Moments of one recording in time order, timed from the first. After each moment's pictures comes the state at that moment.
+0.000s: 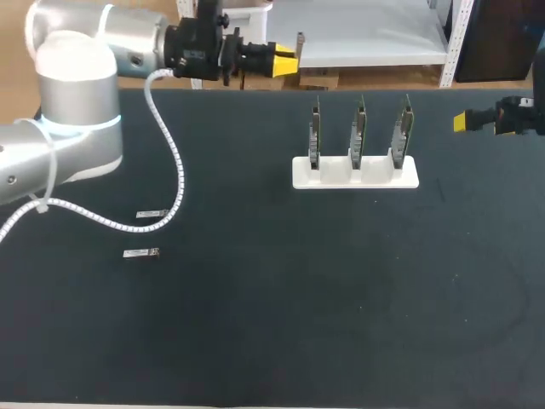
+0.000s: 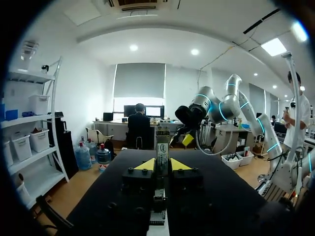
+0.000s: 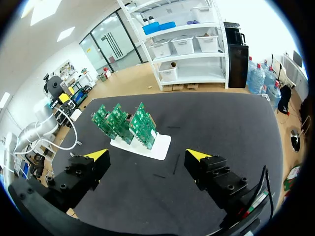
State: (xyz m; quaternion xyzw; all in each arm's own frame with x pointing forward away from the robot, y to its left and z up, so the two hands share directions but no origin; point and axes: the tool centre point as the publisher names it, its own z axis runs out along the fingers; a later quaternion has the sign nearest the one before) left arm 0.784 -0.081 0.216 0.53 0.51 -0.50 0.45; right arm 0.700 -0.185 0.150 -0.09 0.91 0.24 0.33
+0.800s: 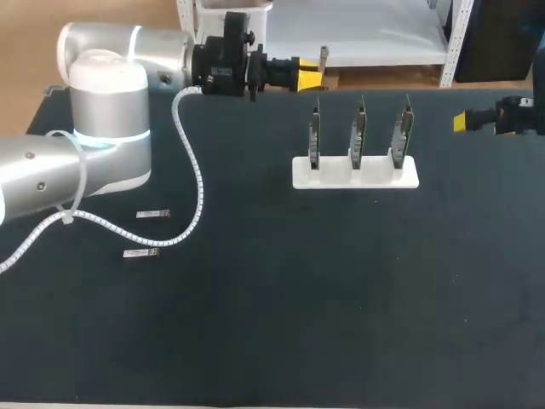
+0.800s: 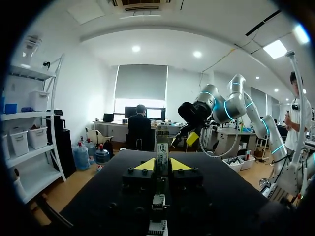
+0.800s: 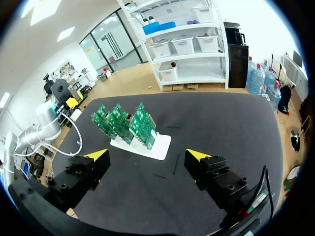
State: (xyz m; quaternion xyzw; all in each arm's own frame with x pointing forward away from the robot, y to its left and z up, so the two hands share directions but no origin) left arm 0.782 -0.113 0.193 0.51 0.52 -0.52 0.45; right arm 0.700 -0.185 0.150 -0.09 0.91 0.24 0.33
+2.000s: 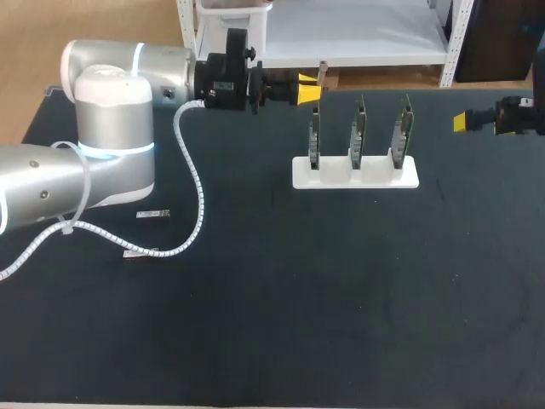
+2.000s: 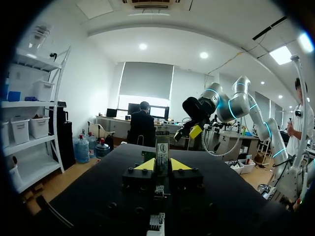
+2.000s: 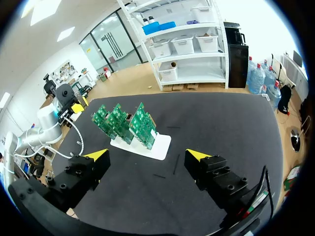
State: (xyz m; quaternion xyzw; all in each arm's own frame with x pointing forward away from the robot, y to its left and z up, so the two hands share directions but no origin) left arm 0.782 -0.113 0.166 0.49 0.54 -0.52 0.44; right arm 0.700 -0.185 0.150 -0.09 0.91 0.24 0.33
